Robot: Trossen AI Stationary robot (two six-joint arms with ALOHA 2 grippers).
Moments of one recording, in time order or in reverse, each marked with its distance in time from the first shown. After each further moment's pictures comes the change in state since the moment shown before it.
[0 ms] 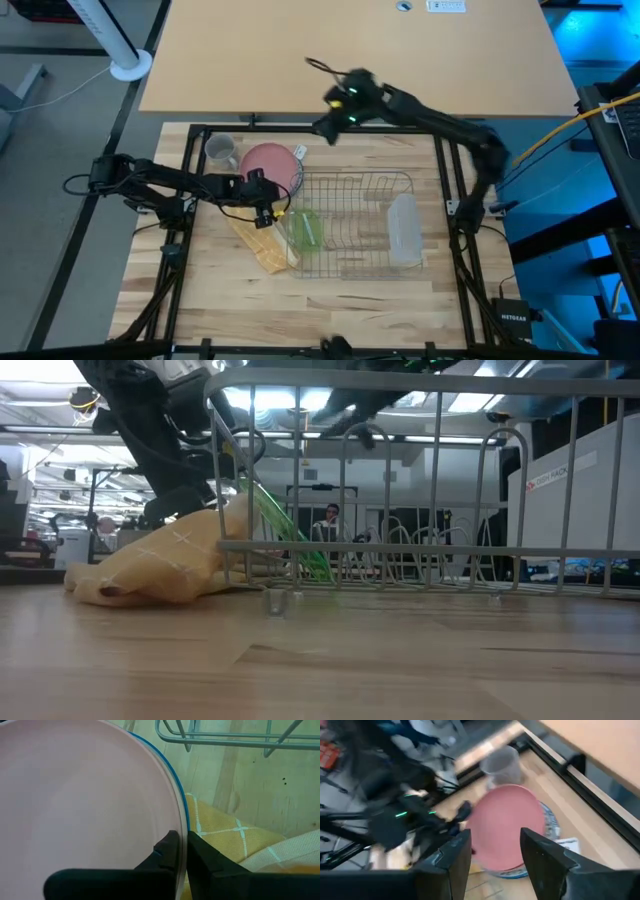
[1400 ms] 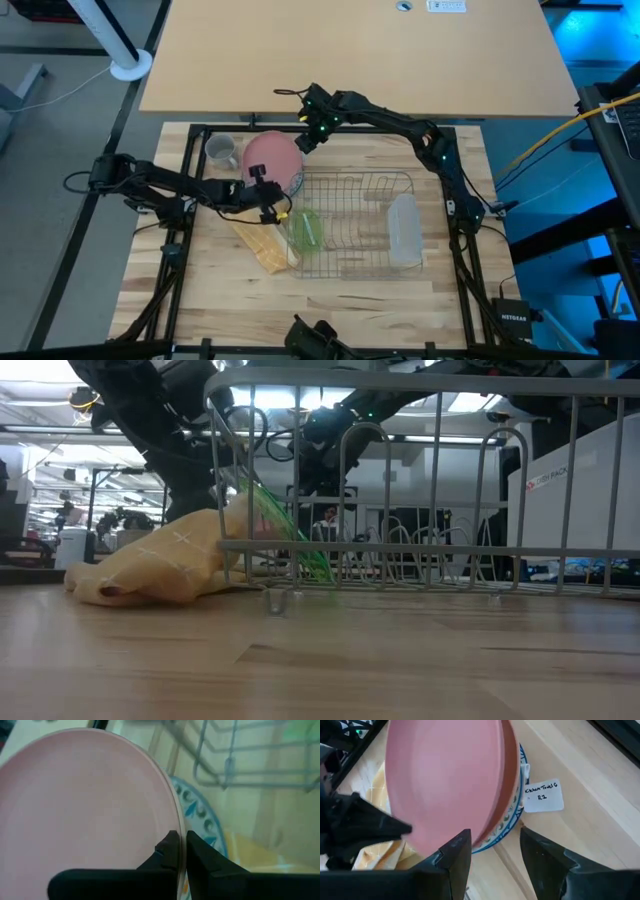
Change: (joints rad) left arm -0.079 0.001 -0.001 0.135 -0.280 0.105; right arm 0.003 0.462 0.407 -0.384 0.057 0.004
